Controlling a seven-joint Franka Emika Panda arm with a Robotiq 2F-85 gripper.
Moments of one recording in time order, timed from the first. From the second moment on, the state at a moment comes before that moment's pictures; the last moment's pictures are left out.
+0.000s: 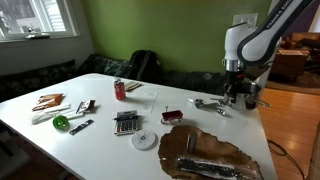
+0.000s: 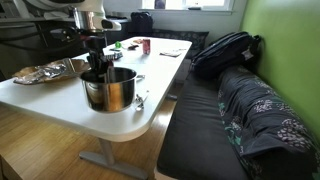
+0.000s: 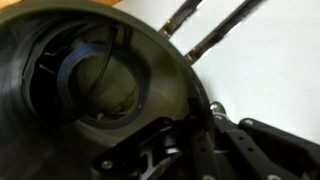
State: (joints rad) arm 0.01 0.21 -0.09 -2.46 -0.19 2.59 0.09
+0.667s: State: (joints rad) arm 0.02 0.21 -0.10 -2.39 -0.28 2.64 0.17
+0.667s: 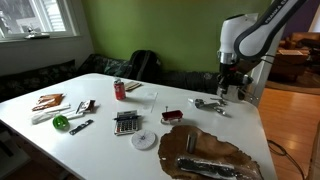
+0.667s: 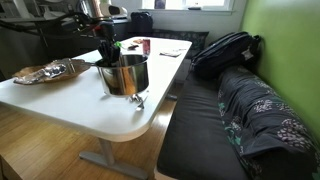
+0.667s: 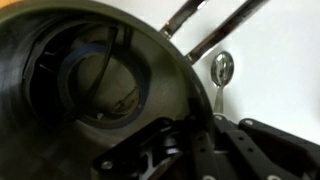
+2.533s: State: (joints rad) arm 0.14 0.67 -0.11 -1.46 -0.02 2.27 0.62
